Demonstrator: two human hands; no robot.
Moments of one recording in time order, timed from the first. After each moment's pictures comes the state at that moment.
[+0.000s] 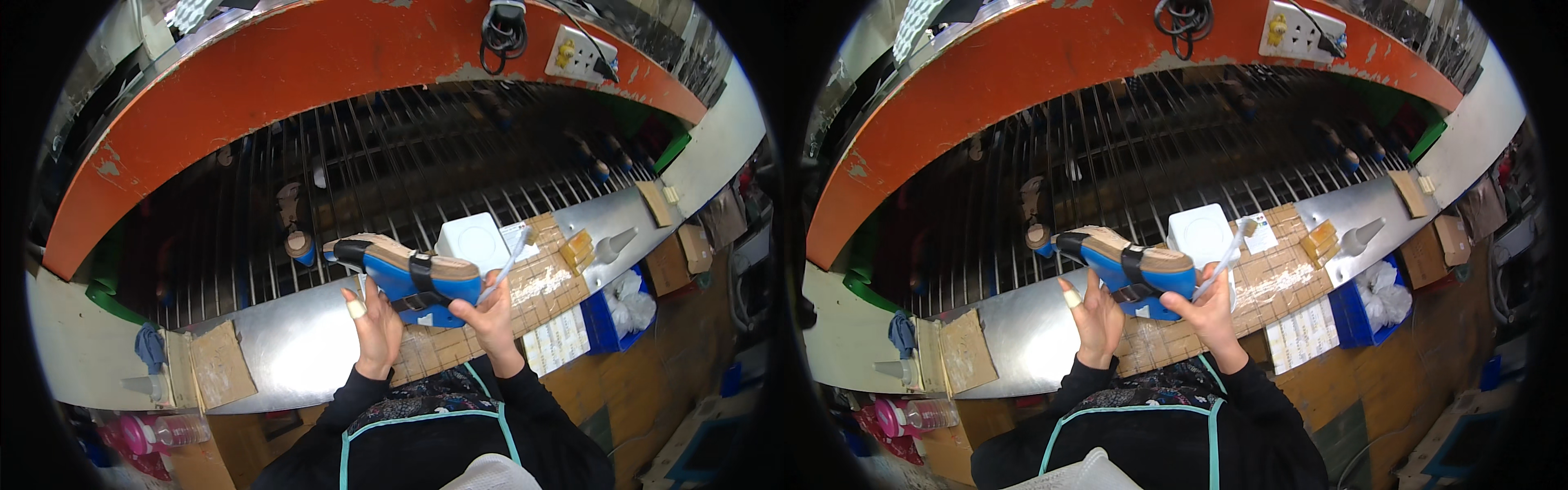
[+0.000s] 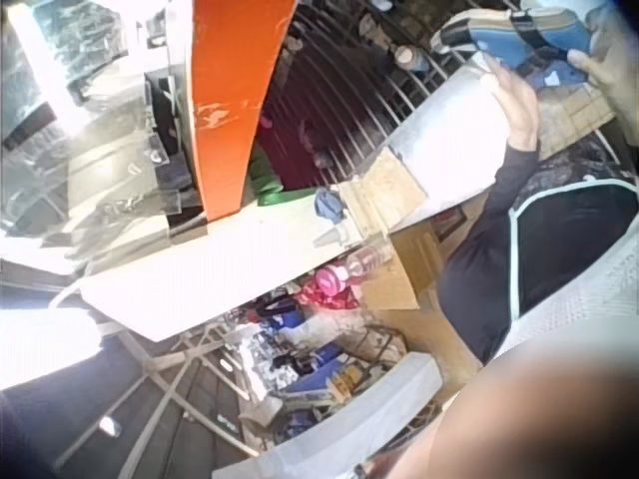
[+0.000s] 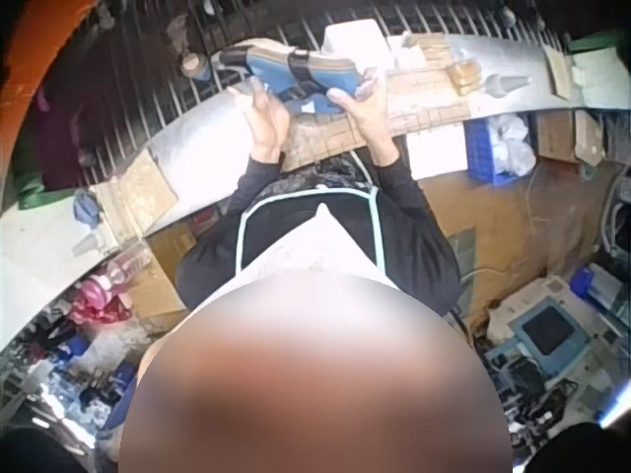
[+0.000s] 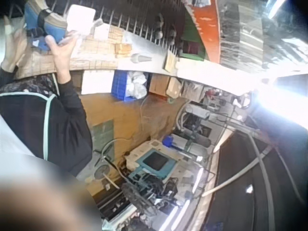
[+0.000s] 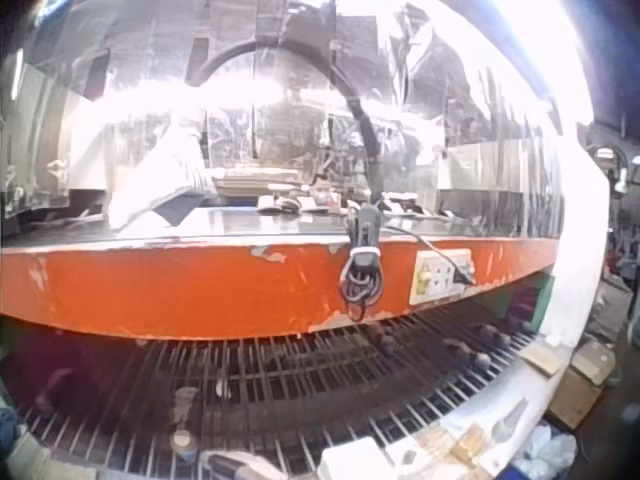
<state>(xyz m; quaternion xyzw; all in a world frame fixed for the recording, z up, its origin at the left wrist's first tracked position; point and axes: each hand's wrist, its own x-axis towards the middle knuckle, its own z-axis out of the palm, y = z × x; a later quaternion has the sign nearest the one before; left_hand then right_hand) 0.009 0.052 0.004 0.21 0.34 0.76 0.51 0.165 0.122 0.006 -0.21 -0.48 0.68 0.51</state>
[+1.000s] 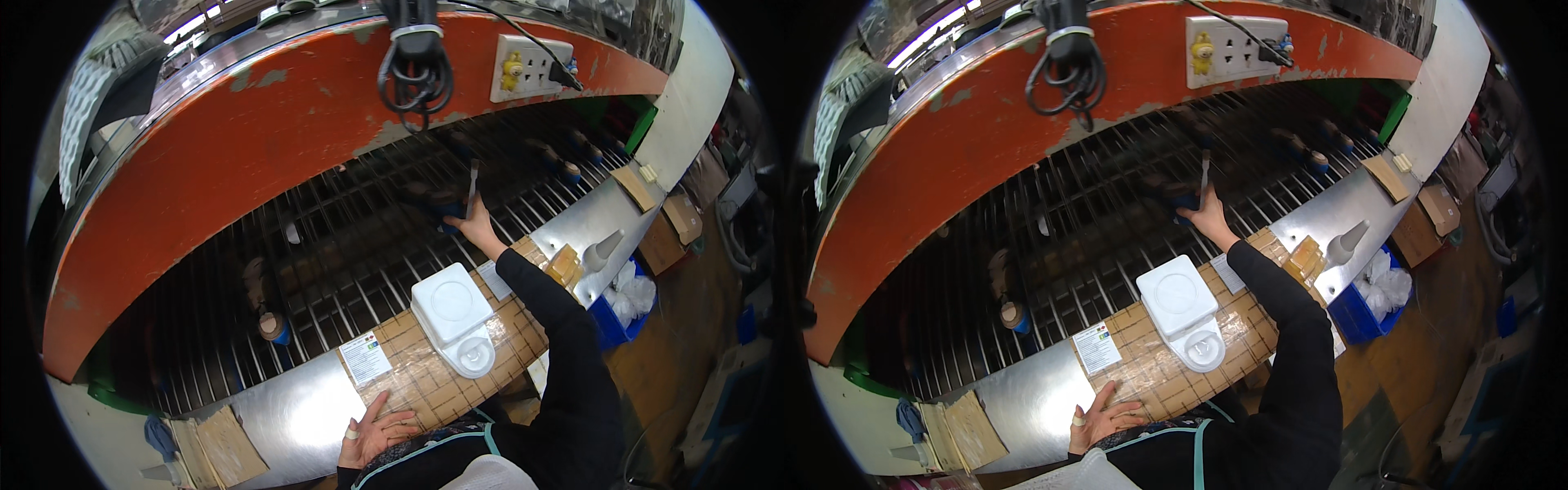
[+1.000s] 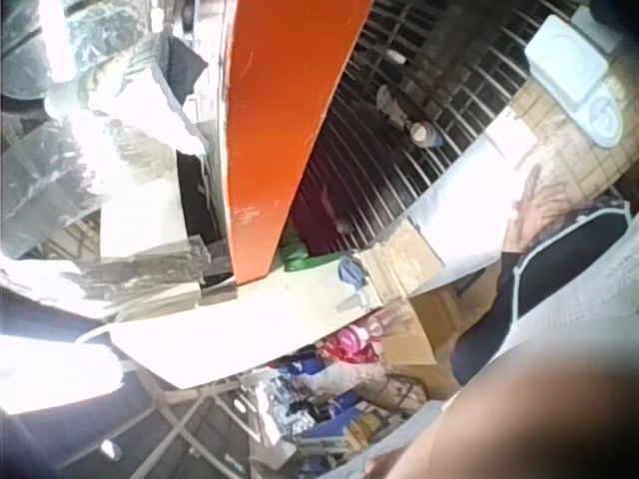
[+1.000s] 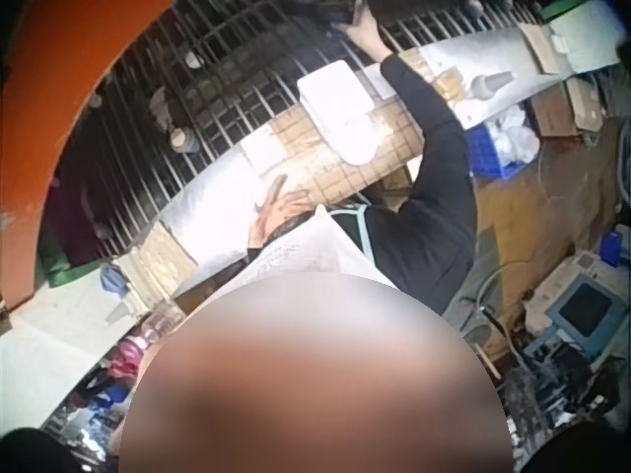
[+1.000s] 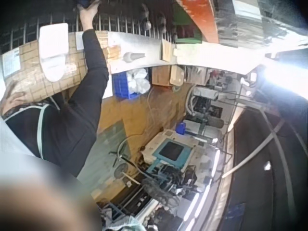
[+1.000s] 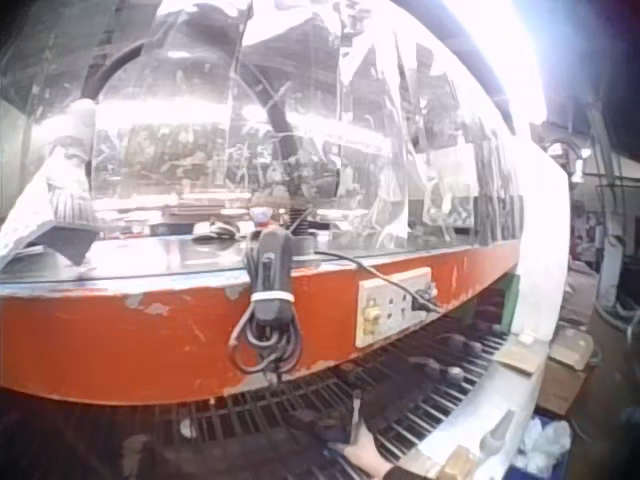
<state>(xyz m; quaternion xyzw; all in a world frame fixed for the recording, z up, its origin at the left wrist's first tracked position) -0.023 -0.032 -0.063 0.12 0.29 0.55 0.78 0.156 0.426 -0.067 -0.46 -0.72 0.26 0.45</state>
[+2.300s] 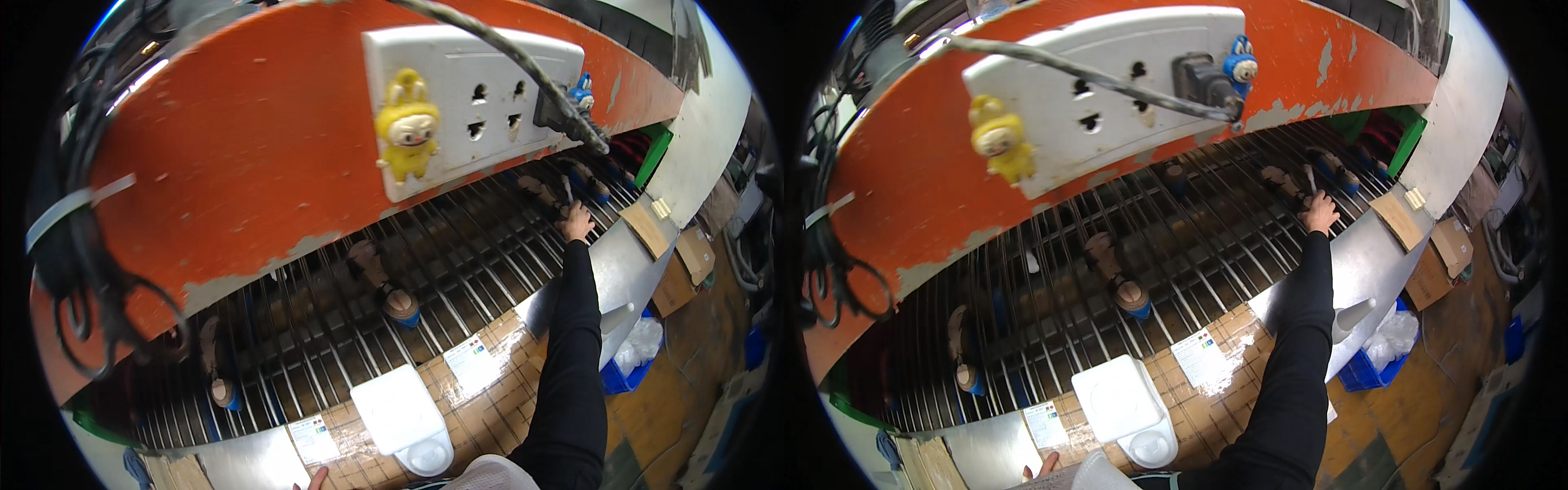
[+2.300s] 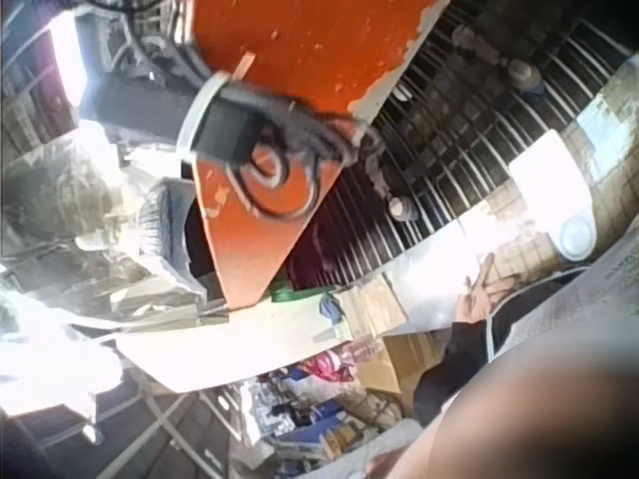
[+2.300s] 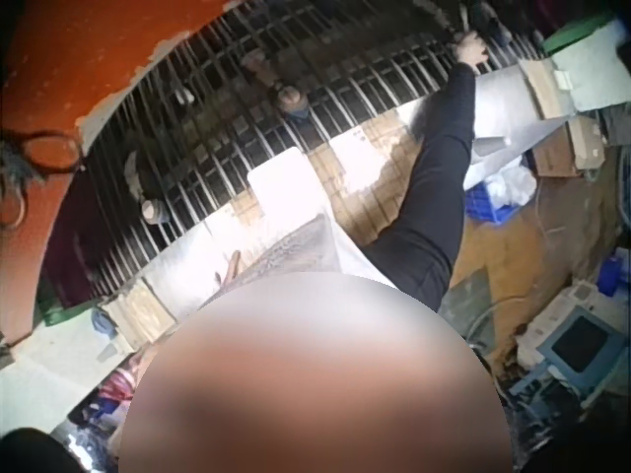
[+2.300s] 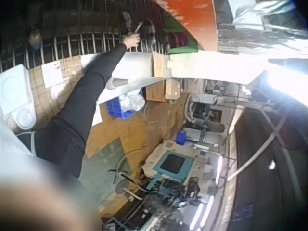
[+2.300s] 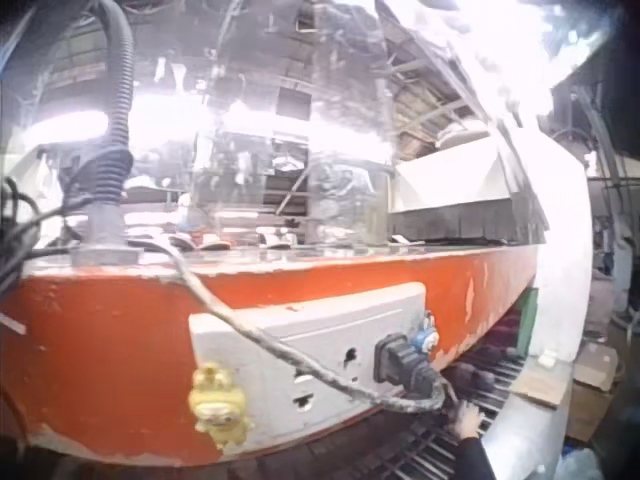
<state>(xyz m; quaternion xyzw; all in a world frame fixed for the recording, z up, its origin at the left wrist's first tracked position) -0.020 0.003 -0.055 0.01 0.45 0.53 0.71 0.429 0.679 -0.101 -0.78 -0.58 -0.08 0.22</state>
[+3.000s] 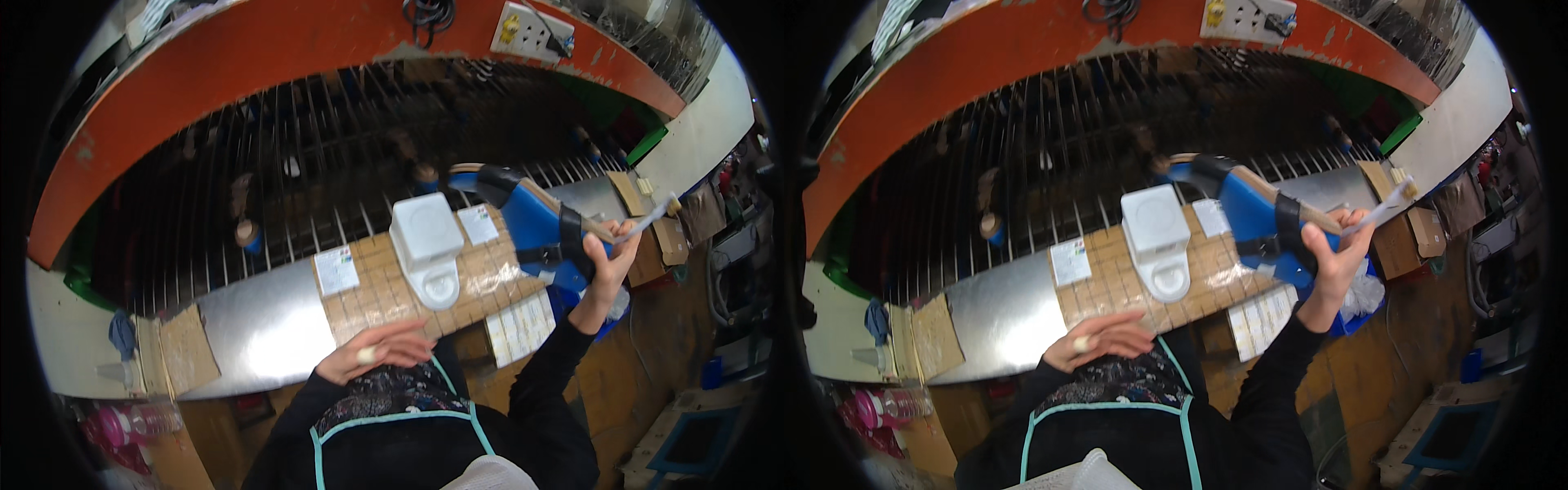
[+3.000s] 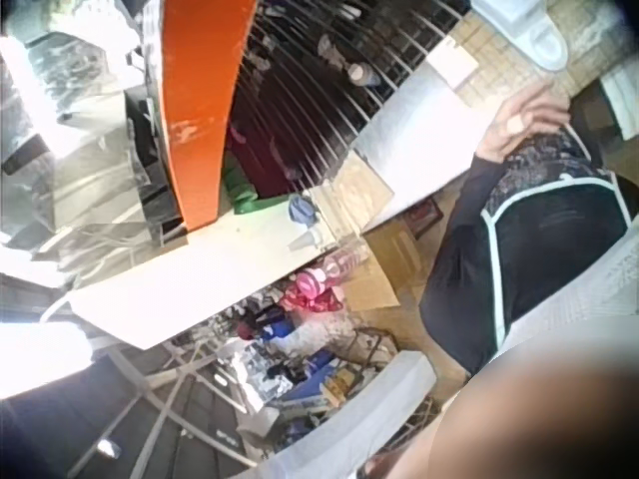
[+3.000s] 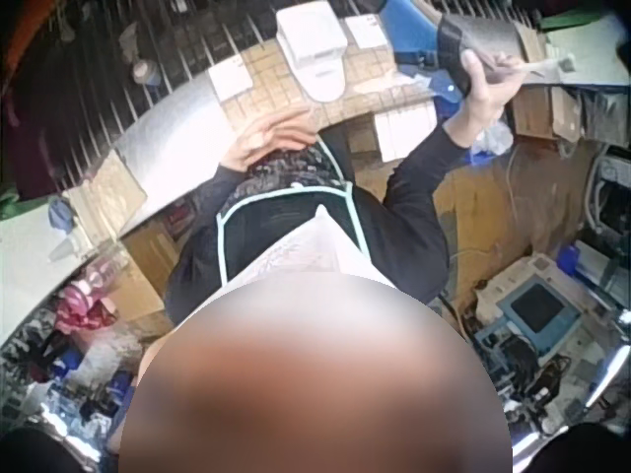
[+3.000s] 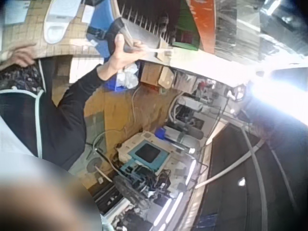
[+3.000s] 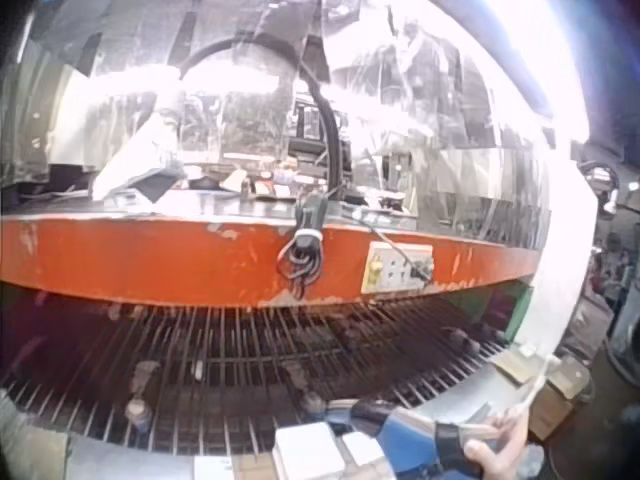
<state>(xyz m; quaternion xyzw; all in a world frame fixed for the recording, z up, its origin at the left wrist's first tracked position) 0.027 0.010 0.003 0.41 0.23 0.42 0.78 0.346 0.209 0.106 -0.33 -0.63 0.30 0.64</state>
